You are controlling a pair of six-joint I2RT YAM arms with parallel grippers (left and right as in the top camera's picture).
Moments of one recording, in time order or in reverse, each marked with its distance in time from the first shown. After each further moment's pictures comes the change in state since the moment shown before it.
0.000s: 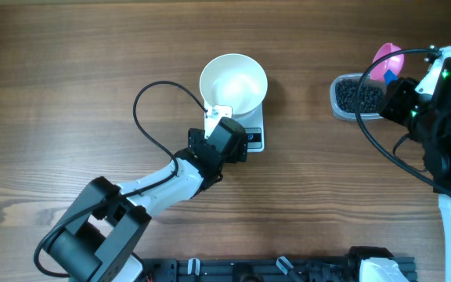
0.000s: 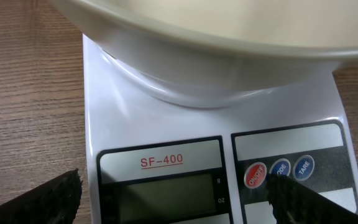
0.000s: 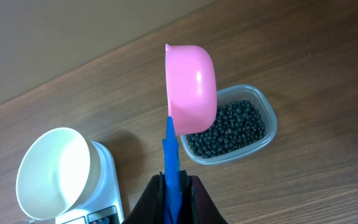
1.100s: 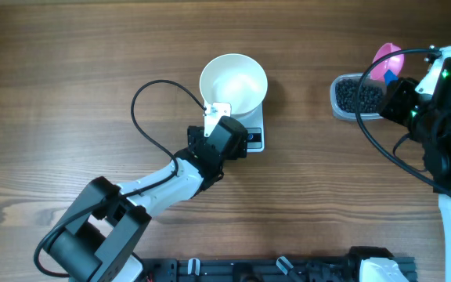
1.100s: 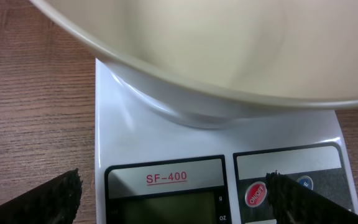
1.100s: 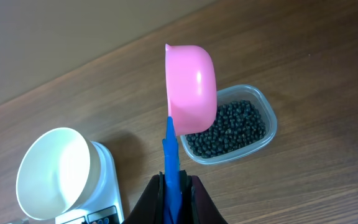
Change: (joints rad) left arm 0.000 0.000 0.000 0.037 -0.039 -0.011; right arm 0.000 0.000 0.000 0.000 0.000 0.000
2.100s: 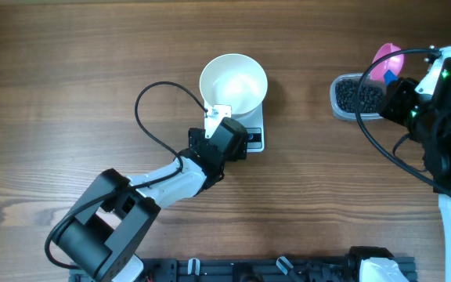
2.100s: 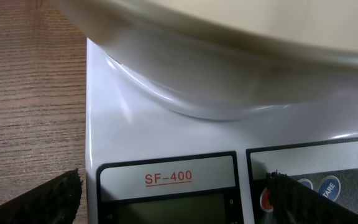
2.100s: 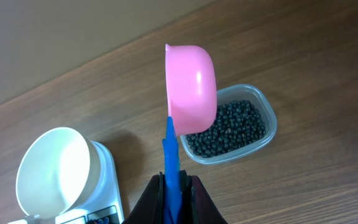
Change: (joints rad) left arm 0.000 0.056 0.000 0.020 0.000 -0.002; right arm 0.000 0.000 0.000 -0.002 0.000 0.000
